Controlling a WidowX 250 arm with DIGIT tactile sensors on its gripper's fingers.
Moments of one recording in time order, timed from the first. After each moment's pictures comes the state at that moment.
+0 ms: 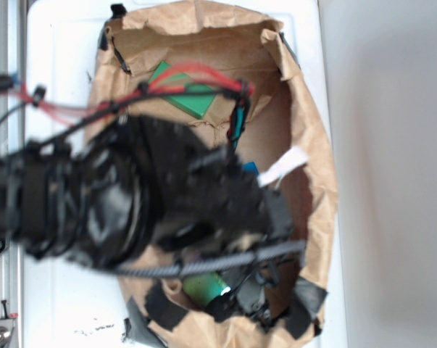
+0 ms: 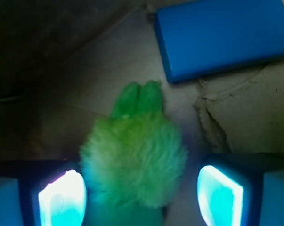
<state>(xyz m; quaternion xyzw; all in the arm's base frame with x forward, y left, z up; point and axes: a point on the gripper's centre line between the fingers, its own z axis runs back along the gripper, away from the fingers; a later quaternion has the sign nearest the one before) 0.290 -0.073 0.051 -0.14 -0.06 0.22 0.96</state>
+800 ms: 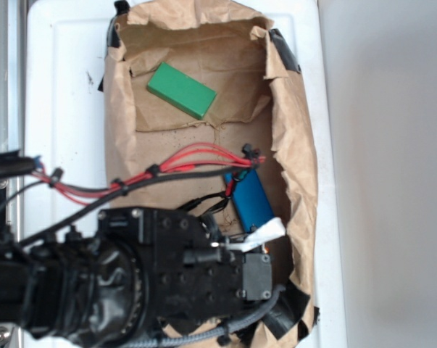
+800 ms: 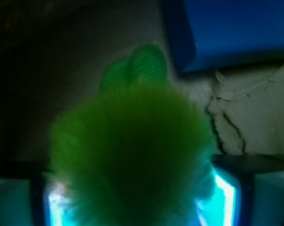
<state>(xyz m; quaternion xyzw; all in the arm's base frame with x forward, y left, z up) 0.285 -0.094 0.018 -0.09 -0.07 0.20 0.97</state>
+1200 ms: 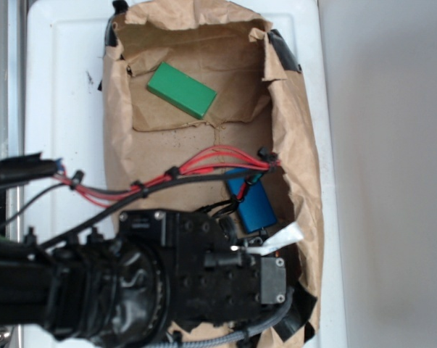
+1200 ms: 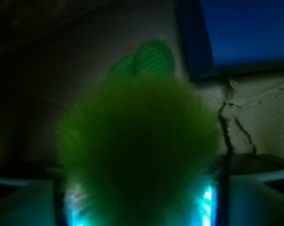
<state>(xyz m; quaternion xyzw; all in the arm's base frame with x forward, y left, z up) 0.295 -0.076 0.026 -0.09 -0.07 0.21 0.97</state>
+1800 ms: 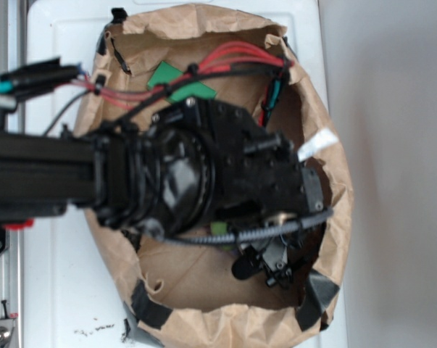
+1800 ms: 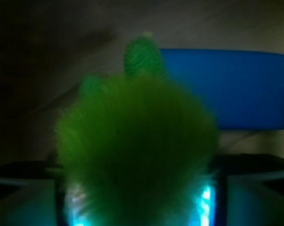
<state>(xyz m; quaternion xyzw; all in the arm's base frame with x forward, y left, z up) 0.317 -0.002 0.041 -0.07 -0.07 0.25 0.96</state>
